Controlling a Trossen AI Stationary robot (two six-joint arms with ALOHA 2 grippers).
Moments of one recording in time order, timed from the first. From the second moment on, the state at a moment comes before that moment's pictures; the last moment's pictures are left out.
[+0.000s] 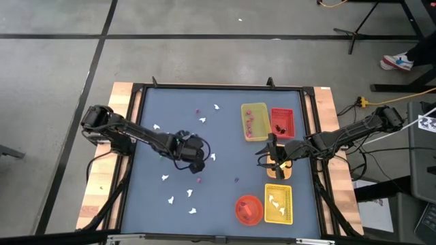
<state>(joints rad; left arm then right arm) -0.21 1.62 1.02 -0.65 -0.43 -0.74 0.33 0.97 0.48 -0.05 0.17 0.02</state>
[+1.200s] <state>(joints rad) -0.17 1.62 0.73 -0.16 -0.41 -0.65 0.33 0.97 0.48 -0.05 0.17 0.02</state>
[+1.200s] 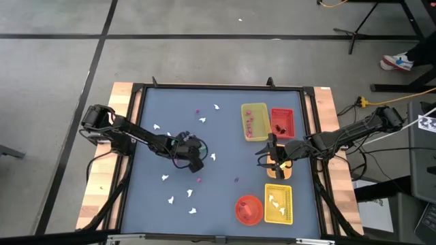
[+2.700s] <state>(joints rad) -0.07 1.71 0.73 0.01 -0.35 -0.54 0.33 0.97 0.48 -0.05 0.17 0.02</state>
